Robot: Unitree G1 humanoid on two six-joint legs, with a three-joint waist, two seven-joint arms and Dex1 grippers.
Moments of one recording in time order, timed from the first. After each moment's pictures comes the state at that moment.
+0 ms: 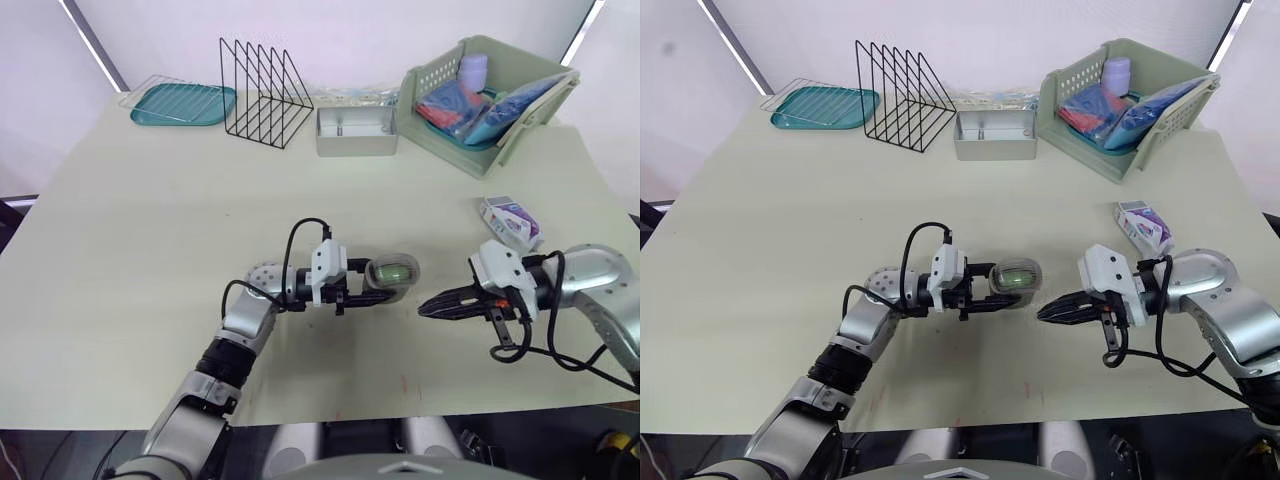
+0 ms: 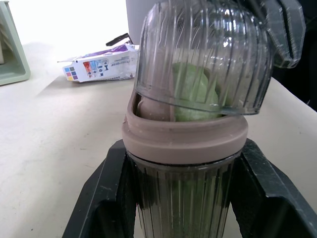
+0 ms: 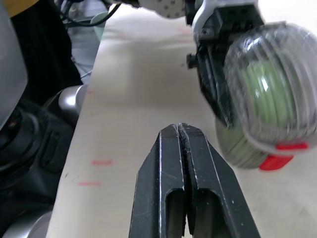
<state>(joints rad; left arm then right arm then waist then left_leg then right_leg) -0.42 0.31 -0.28 0.25 -0.28 -0.10 -1.18 -0.29 -0.88 0.13 -0.40 0.52 0.44 1.29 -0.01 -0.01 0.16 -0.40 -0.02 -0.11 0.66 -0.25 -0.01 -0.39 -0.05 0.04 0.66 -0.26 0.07</state>
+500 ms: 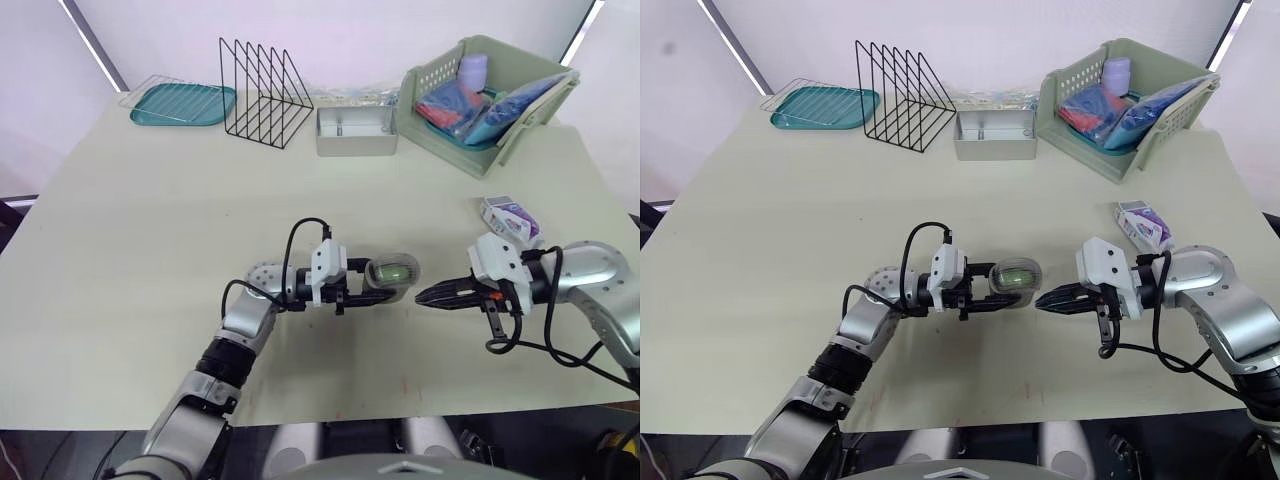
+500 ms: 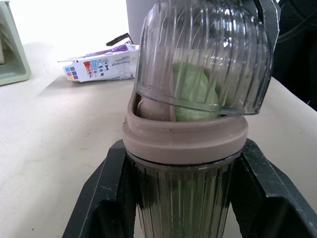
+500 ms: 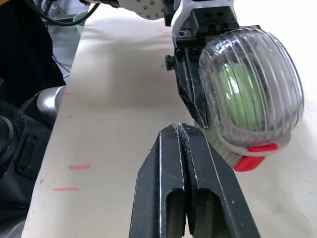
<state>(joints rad) -0.42 0.32 -0.28 0.25 -0.28 -0.10 -1.18 -0.32 -0.86 0.13 -0.37 0.49 0.42 1.27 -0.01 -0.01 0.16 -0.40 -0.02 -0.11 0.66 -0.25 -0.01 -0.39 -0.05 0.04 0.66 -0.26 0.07</state>
